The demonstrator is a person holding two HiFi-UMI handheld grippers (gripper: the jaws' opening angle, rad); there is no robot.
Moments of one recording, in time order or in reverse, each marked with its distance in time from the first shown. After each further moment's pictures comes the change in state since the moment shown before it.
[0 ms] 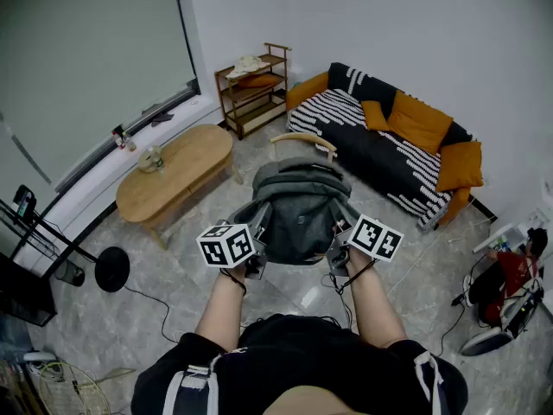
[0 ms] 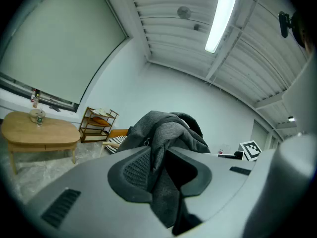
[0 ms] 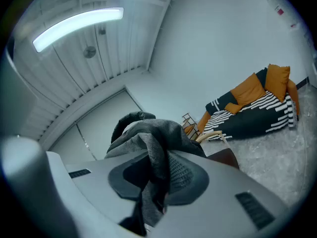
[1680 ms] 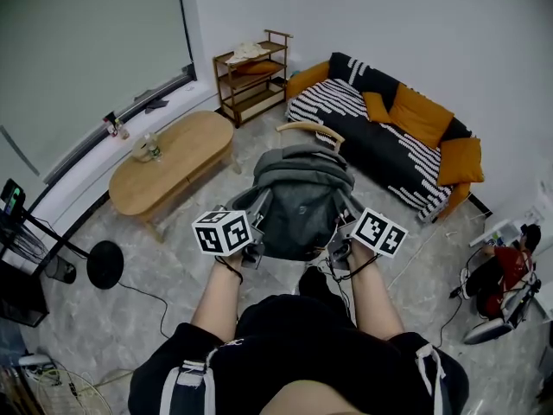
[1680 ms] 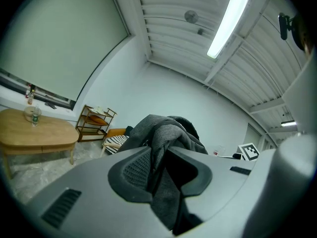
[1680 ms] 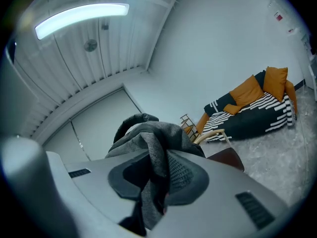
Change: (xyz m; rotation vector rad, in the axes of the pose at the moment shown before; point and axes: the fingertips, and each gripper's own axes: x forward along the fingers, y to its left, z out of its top) left arm -0.025 0.112 0.028 -0.019 0.002 -0.075; right arm 0.079 0.048 -0.060 -0.025 -0.037 -0.053
